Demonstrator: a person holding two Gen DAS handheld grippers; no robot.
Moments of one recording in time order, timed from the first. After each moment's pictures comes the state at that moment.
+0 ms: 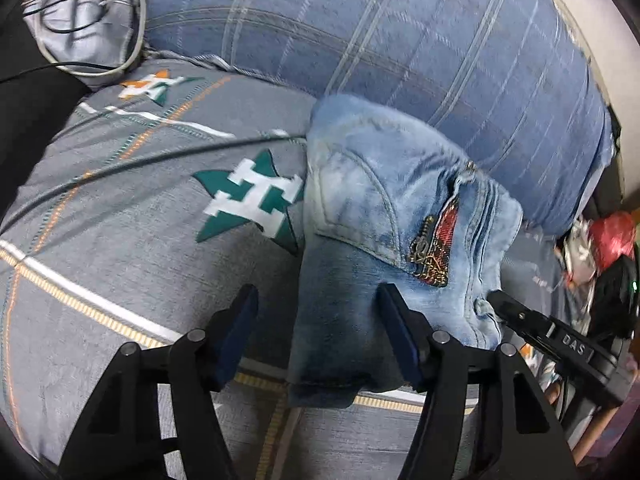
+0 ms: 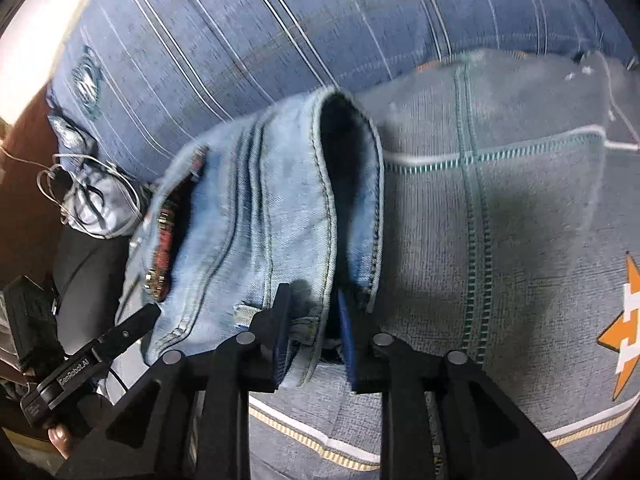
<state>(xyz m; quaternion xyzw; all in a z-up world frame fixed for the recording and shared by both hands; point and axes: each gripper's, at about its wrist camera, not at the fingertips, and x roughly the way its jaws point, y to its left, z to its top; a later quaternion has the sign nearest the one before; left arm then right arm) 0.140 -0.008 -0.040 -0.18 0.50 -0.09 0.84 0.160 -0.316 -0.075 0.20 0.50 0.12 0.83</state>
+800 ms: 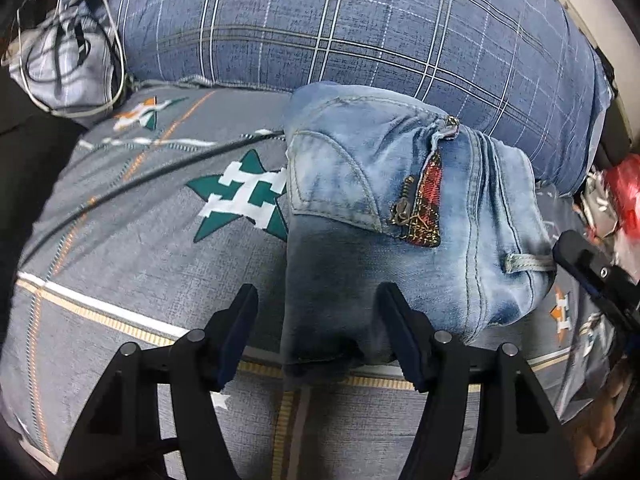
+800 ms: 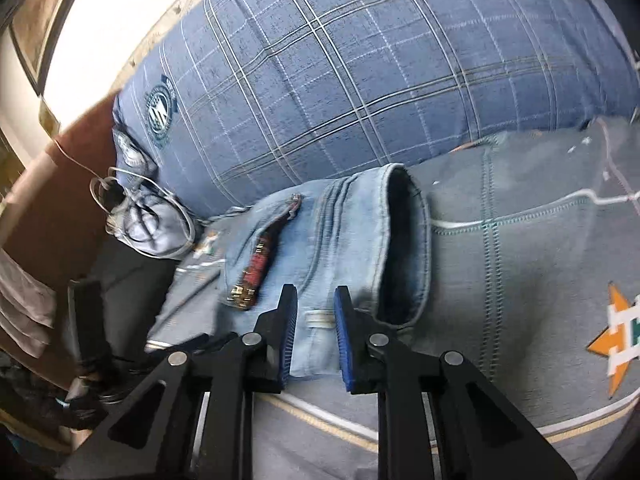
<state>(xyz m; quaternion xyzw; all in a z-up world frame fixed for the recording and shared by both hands) 0.125 -0.038 -0.041 -0.07 0.50 -0.09 0.86 0.111 -0.305 -0.024 0.18 0.39 0.16 0.89</state>
